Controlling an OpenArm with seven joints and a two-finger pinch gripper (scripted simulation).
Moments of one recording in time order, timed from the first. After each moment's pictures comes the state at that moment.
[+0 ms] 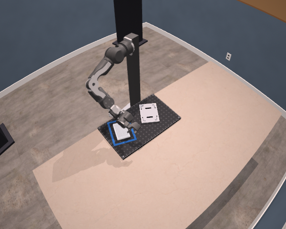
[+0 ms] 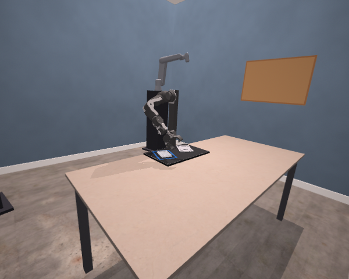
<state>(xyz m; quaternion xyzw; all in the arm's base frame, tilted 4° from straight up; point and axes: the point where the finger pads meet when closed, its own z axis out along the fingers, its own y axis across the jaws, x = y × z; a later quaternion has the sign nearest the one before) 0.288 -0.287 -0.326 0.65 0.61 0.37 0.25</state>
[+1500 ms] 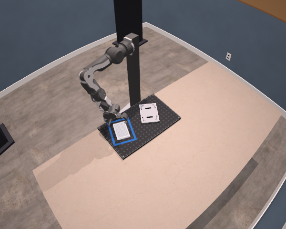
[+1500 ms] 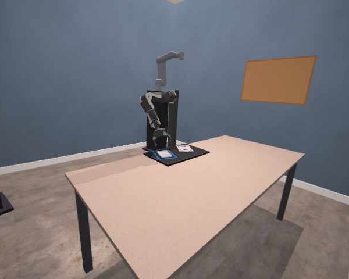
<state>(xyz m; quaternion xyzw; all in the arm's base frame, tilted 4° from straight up) 0.165 -0.301 -0.340 0.47 0.86 0.17 0.14</state>
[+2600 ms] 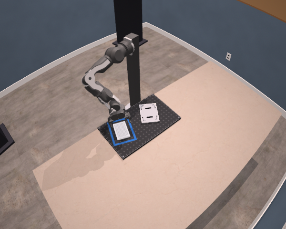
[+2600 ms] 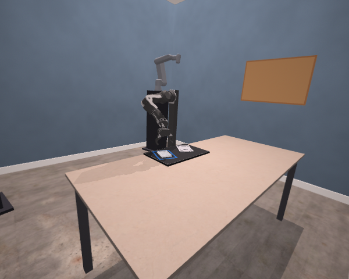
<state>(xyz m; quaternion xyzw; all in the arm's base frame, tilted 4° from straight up) 0.177 -0.296 -0.339 0.31 0.95 0.03 0.06</state>
